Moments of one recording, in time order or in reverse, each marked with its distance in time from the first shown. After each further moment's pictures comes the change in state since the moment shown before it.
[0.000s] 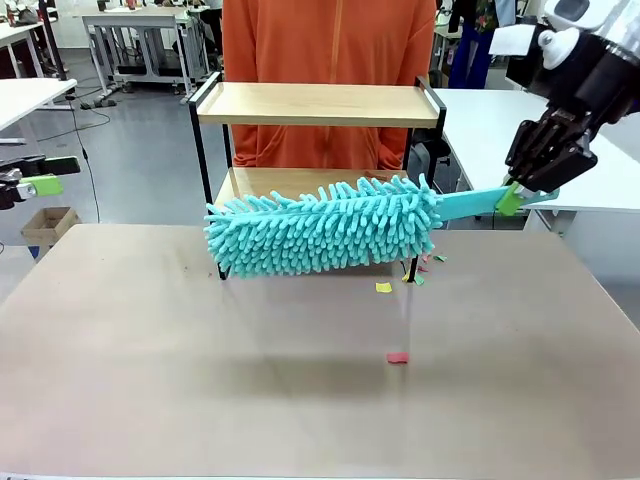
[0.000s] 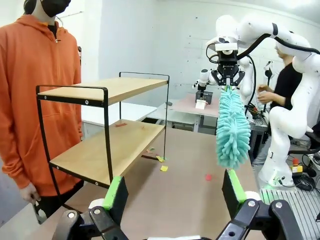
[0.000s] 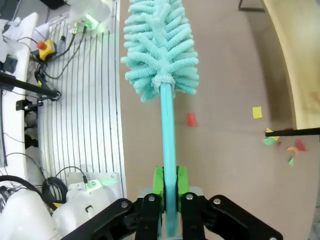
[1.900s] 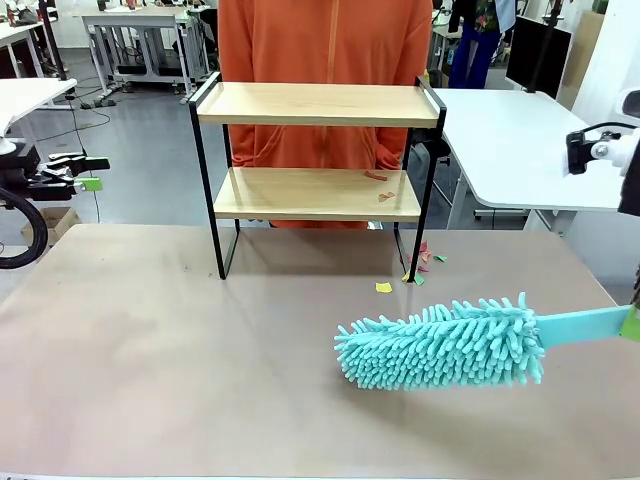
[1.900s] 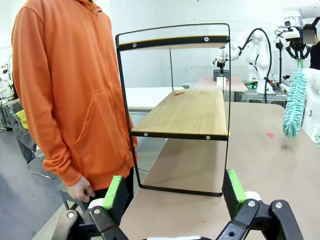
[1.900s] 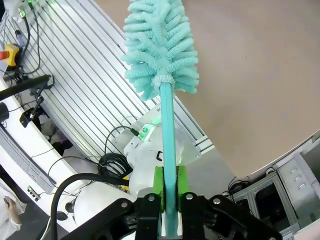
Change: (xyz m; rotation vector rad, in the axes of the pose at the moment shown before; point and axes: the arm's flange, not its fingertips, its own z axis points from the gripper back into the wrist) left arm -0.069 0.228 0.018 -0.013 0.056 -0.139; right arm -0.043 0.141 -0.031 -0.107 0.399 -0.588
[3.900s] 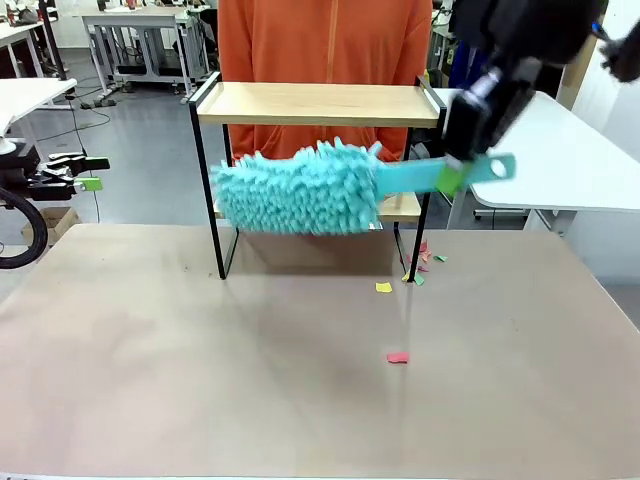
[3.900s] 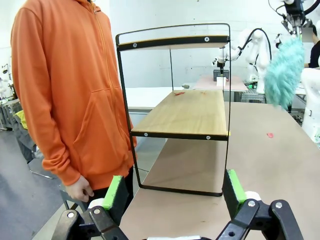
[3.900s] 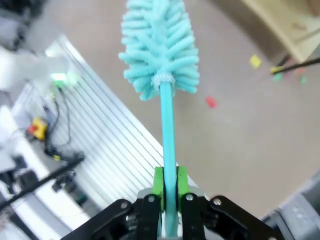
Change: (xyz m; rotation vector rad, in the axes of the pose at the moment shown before) left arm 0.000 0.000 0.000 0.000 0.000 0.000; right arm 0.126 0.047 0.088 -0.011 -0.257 -0.042
